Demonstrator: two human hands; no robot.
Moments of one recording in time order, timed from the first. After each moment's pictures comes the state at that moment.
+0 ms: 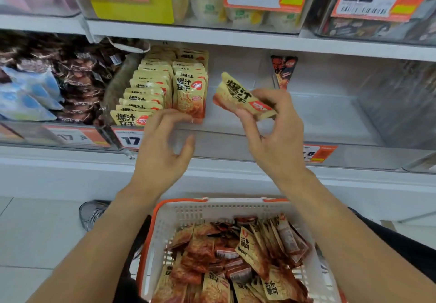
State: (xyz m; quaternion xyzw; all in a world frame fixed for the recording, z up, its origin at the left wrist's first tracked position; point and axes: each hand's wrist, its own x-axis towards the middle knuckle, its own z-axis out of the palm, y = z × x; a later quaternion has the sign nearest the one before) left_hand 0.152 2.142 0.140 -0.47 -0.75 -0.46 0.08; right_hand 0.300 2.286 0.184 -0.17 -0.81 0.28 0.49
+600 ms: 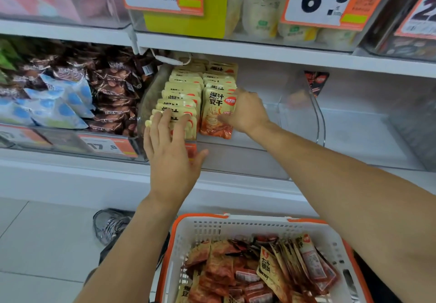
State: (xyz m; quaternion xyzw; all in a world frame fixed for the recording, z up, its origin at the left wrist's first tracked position) left_hand 0.107 2.137 0.110 -0.36 -0.85 -0.34 0.18; right_hand 0.130 2.347 0.145 -0.31 -0.92 0.19 0.16
